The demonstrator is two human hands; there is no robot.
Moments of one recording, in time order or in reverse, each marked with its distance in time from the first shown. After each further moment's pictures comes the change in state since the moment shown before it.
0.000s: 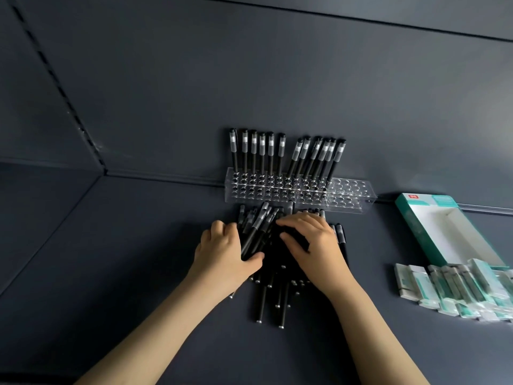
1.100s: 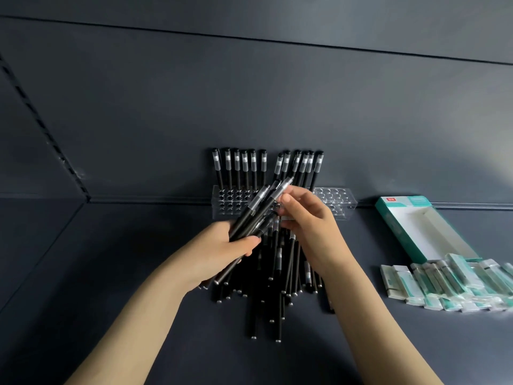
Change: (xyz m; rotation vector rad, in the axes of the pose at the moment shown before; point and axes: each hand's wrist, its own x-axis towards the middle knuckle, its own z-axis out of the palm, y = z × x) left_hand 0.020 0.002 -0.048 -0.649 -0.272 0.205; right_hand 0.040 -0.038 -0.035 1.026 0.065 0.374
